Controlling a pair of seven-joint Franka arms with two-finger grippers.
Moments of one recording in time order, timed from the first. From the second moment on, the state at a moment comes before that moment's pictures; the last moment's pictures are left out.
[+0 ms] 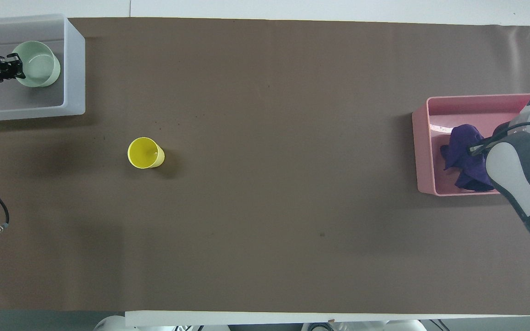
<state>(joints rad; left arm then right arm) 0.10 0.66 0.09 -1.44 -0.11 2.31 -0.09 -0.21 0.10 -0.01 -2.15 -0.02 2.22 -0.42</state>
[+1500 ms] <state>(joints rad) -0.34 0.08 0.07 -2.14 -0.12 2.17 -0.24 -0.11 -0.02 0.03 -1.90 -0.01 1.79 -0.23</state>
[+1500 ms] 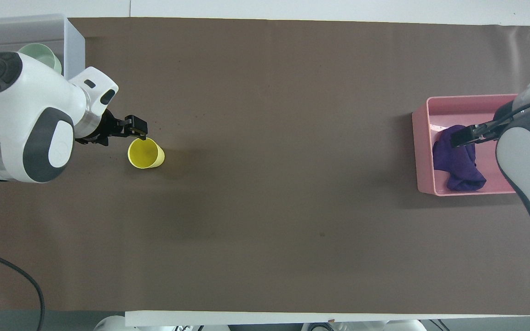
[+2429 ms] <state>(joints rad) -0.34 0.00 0.08 -2.19 -0.13 2.21 -0.26 -0.11 -0.06 0.11 -1.61 -0.01 1.38 -0.14</state>
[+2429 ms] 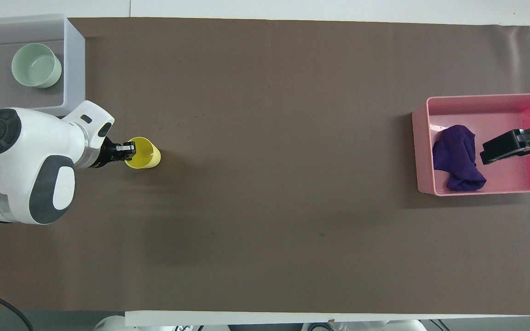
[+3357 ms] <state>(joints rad) 0.09 0.58 0.08 -1.21 -0.05 1.86 -0.11 -0.13 -0.07 0.10 -1.61 -0.01 1.37 -0.14</state>
